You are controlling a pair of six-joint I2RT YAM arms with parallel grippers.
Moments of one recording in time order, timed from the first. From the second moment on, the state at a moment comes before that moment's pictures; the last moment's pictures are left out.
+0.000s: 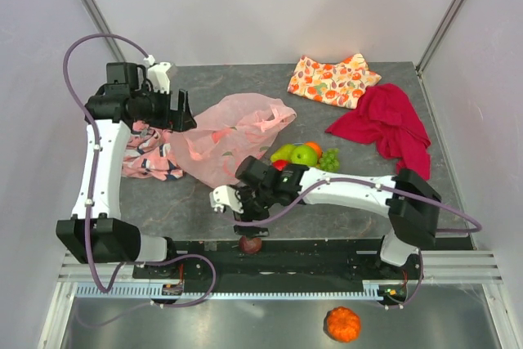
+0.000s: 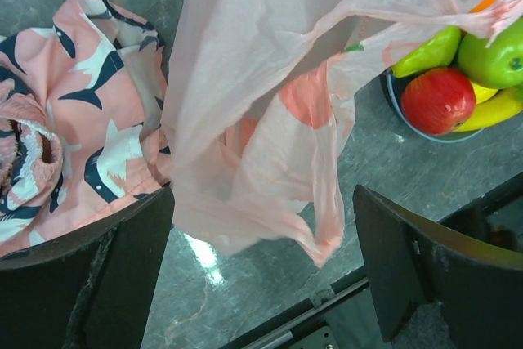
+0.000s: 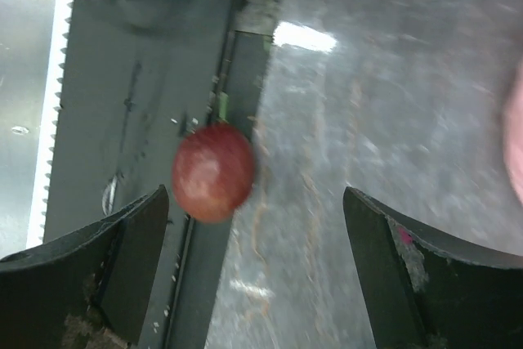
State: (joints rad) left arm 0.05 1.38 1.54 -1.04 0.46 0.20; right arm 1.14 1.66 1.23 -0.52 -0.45 -0.47
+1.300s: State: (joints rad) left arm 0.11 1.26 1.48 -1.04 0.54 0.19; right arm 1.20 1.76 1.30 -0.74 -0.32 -0.57
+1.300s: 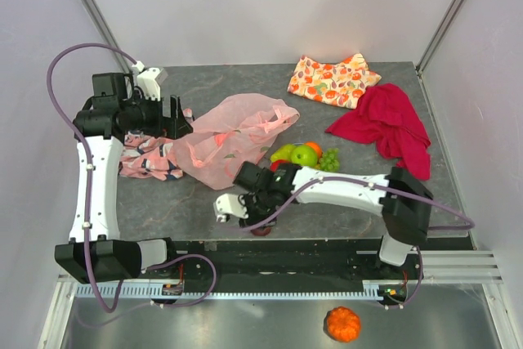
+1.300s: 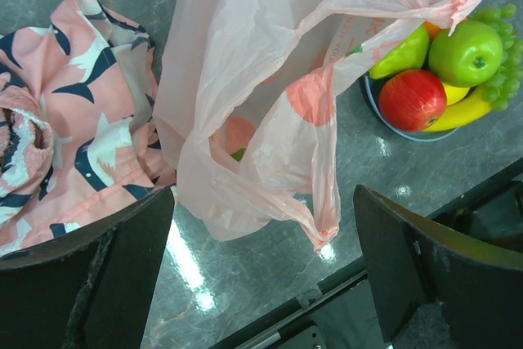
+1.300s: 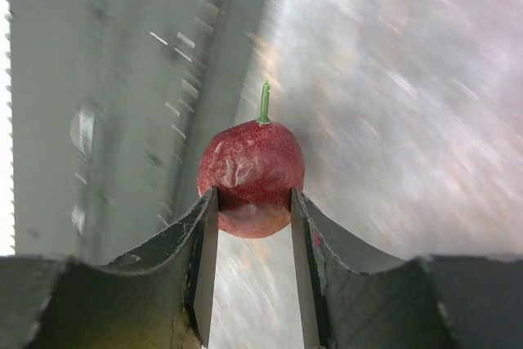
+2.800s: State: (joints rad) left arm 0.11 1.38 1.52 -1.04 0.53 0.17; right arm 1.18 1.80 1.35 -0.57 -0.53 -0.56
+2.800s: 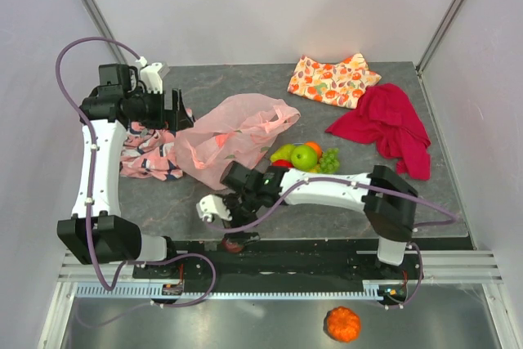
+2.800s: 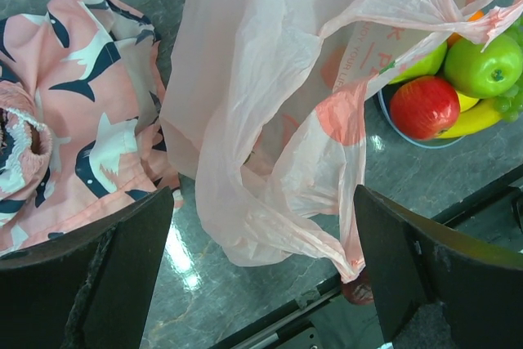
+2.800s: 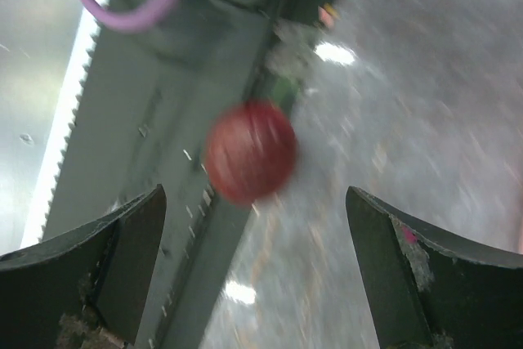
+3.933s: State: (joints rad) left arm 0.11 1.35 1.53 -1.04 0.56 0.17; right arm 1.29 1.86 1.39 -0.62 -0.22 -0.60
